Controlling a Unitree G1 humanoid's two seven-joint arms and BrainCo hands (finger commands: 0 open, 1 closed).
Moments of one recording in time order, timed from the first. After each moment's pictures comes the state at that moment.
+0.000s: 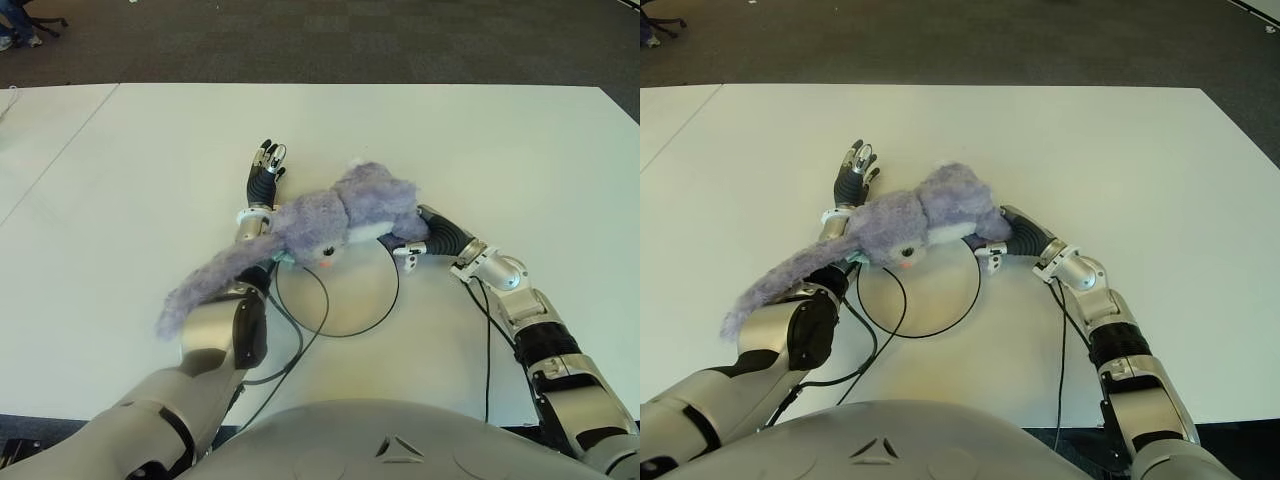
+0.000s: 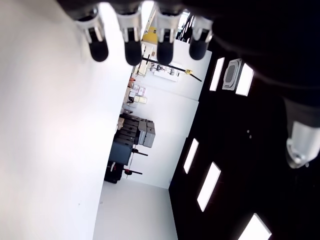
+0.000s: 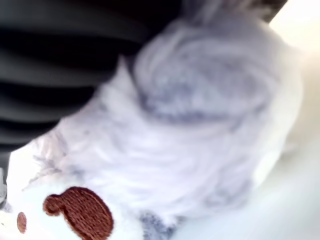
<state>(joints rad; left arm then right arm) -0.64 -0.05 0.37 1.22 -0.13 -0.48 -0.11 -0.23 -0.48 0.16 0.51 -0.25 -0.61 0.35</state>
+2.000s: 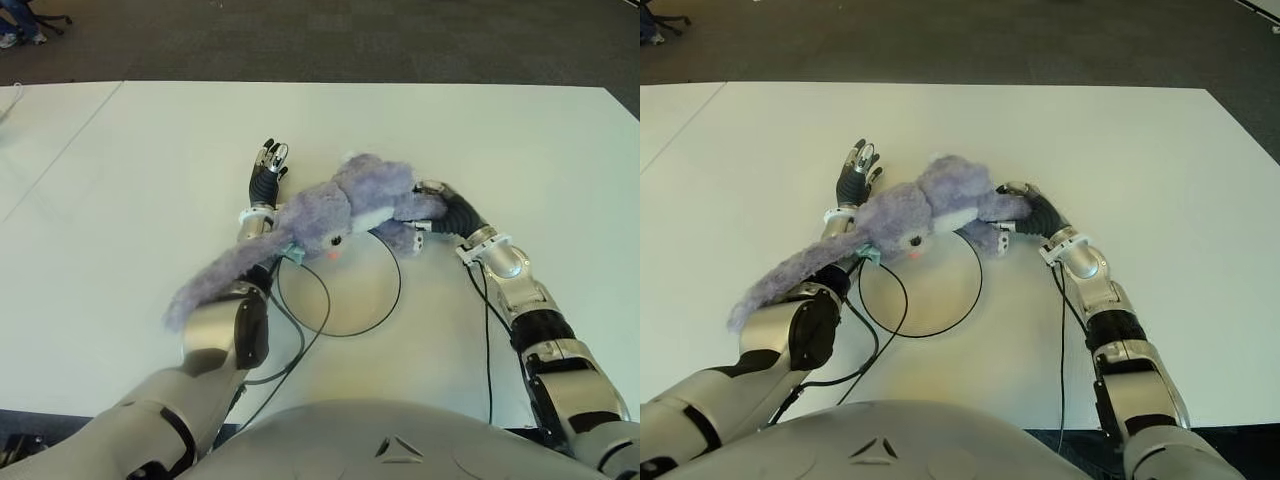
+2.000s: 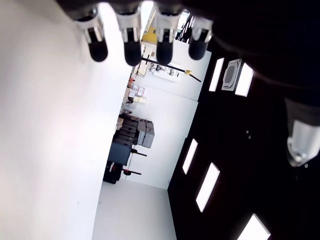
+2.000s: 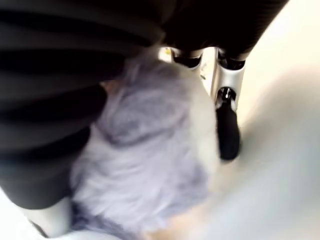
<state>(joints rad) -0.65 -0.06 0.37 1.22 -0.12 -0.48 -0.11 -0.23 -0.44 0.08 0.50 -0.28 -0.66 0.06</state>
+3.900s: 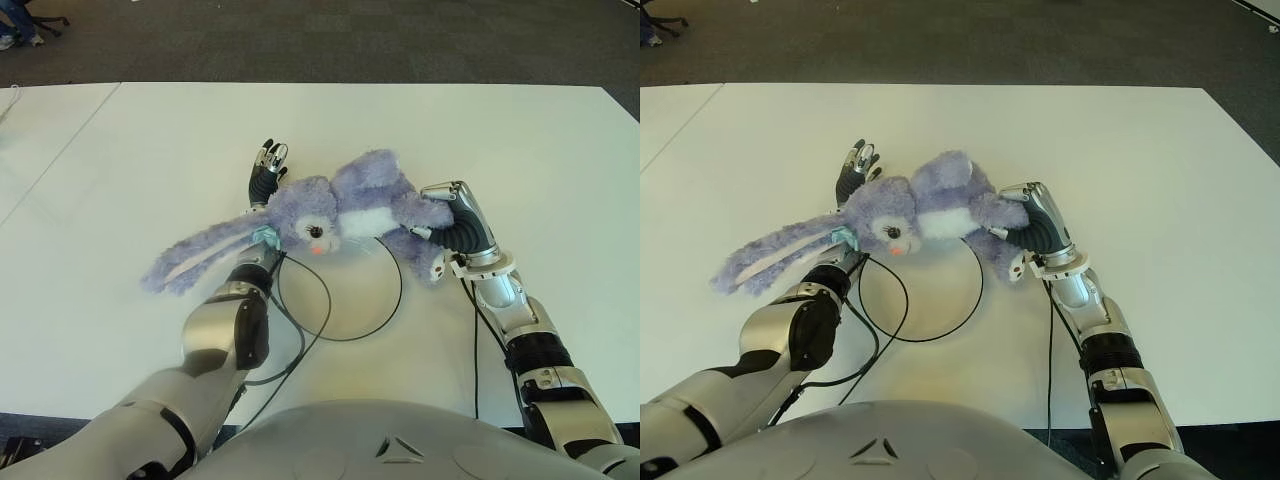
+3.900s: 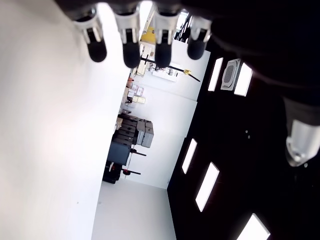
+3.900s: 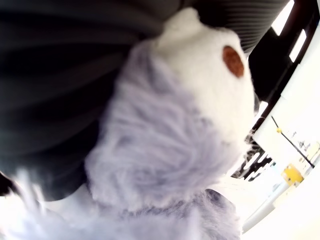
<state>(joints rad) -0.64 -0.06 0.37 1.22 -0.12 -0.49 -0.11 -0.16 -0.39 0.04 0.43 -0.49 -1.00 -0.25</state>
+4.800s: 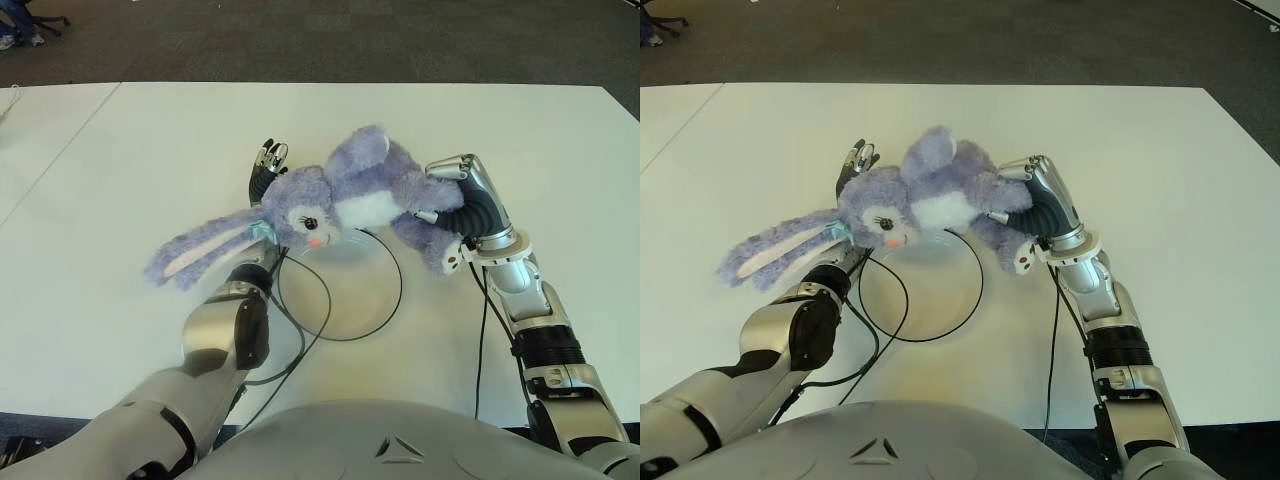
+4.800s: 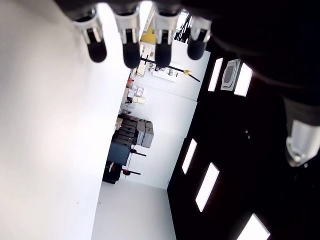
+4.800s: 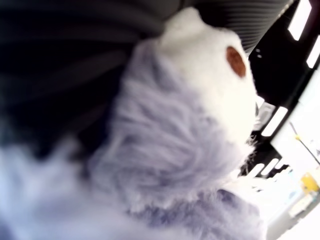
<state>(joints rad) -0.64 -0.06 0.37 1.22 -0.13 -0.49 -0.11 -0.18 -0.42 0.03 0.11 -0.36 -0.90 -0.10</state>
